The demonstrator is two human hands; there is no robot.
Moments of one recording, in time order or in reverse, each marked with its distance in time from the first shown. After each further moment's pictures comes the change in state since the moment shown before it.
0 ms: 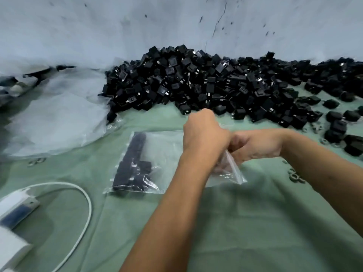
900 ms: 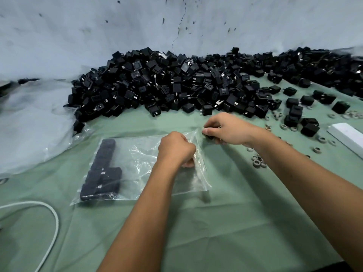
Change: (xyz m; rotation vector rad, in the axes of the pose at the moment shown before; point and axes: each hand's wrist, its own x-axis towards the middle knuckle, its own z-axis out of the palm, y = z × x) left_hand 0.003 -0.021 0.051 -0.108 -0.228 -0.249; right_hand -0.022 0.024 -0.015 -0.440 0.830 0.132
